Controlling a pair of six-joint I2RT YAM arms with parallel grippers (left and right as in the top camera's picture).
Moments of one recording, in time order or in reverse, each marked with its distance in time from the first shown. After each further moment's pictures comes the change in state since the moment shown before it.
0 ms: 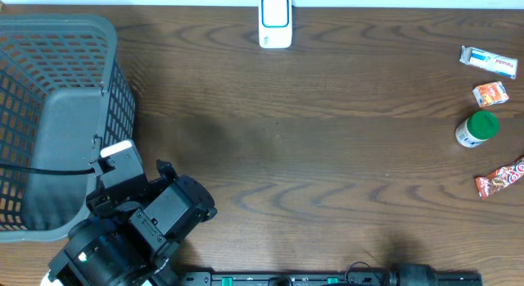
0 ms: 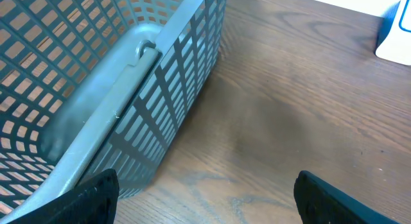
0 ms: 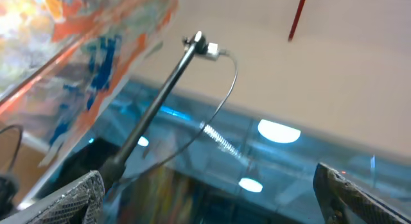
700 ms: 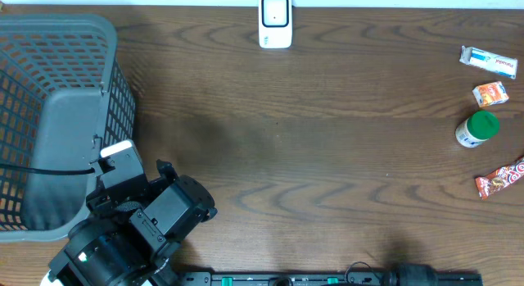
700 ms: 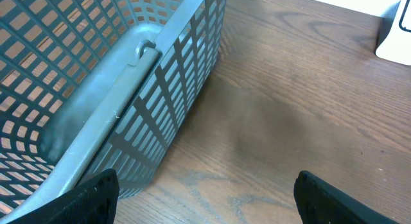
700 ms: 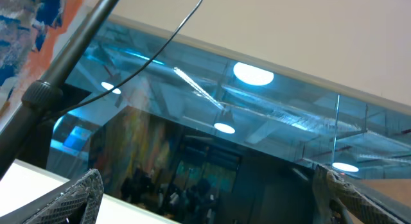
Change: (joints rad) left arm 0.000 0.000 0.000 0.000 0.000 0.000; right arm 0.000 -0.001 -0.137 -0.118 0.151 -0.101
